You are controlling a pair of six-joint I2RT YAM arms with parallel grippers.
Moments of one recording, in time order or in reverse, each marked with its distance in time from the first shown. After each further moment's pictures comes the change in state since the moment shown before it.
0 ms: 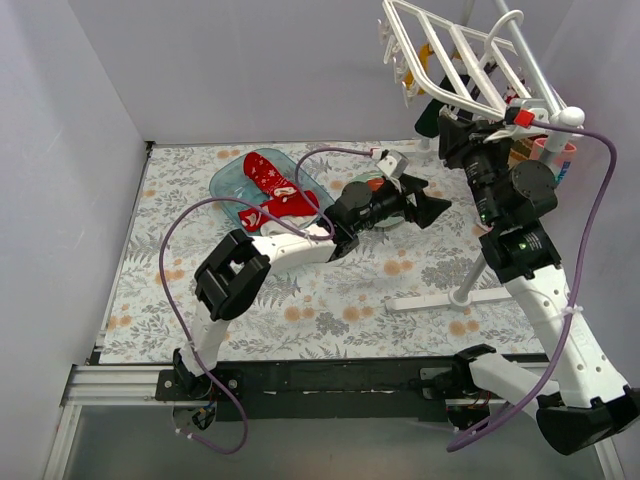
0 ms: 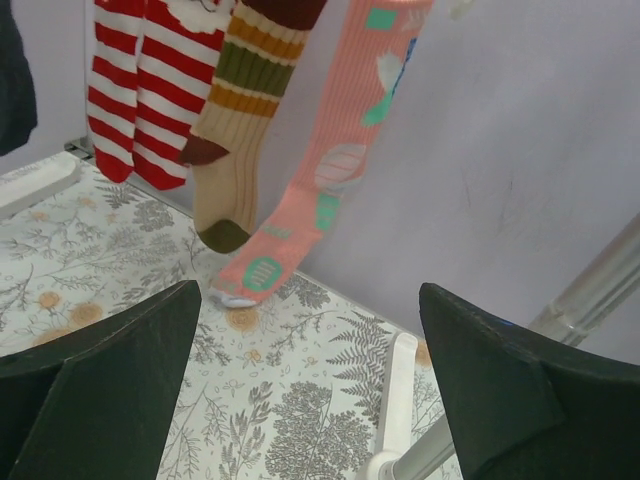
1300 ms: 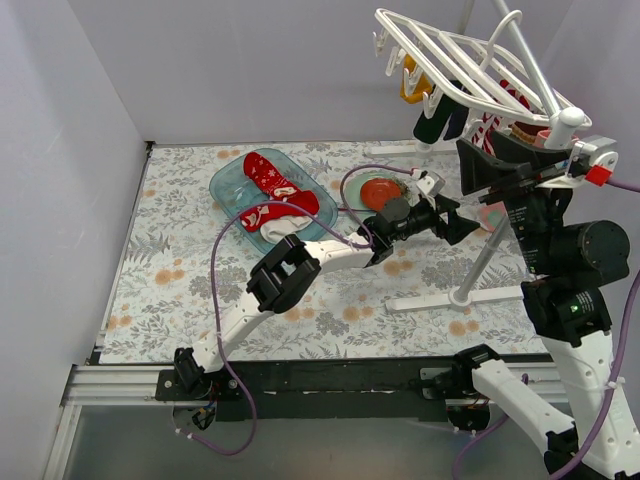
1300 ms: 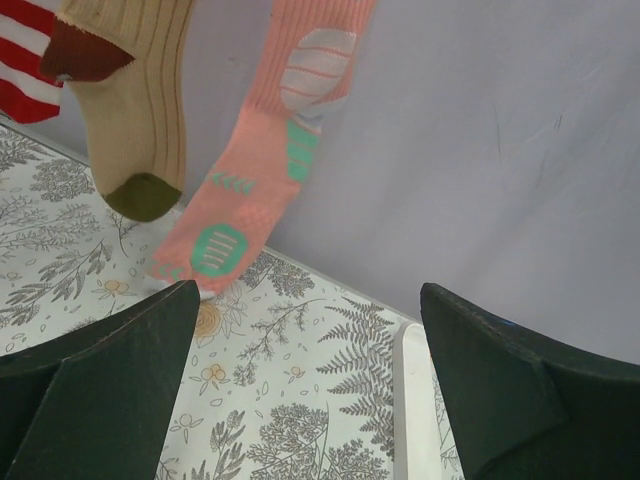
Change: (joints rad) left arm -0.064 0.451 0.452 -0.008 0.047 -0.037; right arm -0.001 -0.260 0.011 -0.091 -0.176 0.001
